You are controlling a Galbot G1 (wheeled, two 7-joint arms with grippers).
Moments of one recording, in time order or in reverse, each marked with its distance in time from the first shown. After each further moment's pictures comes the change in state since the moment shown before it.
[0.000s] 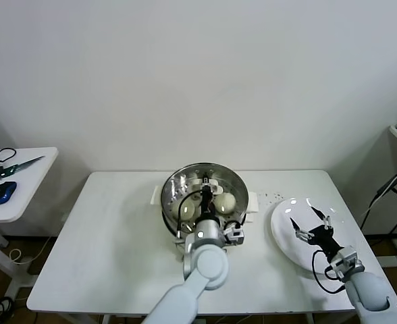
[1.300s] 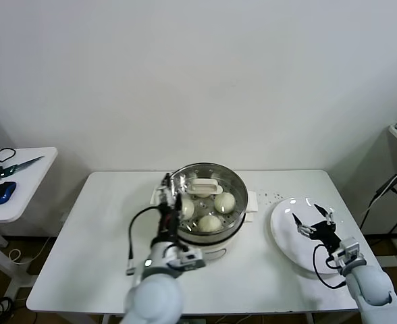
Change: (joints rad) left arm 0.270 0.229 -0.142 -0.447 -0.356 -0.014 -0.136; right arm 0.004 -0.003 0.020 0.061 0.054 -0.140 0.013
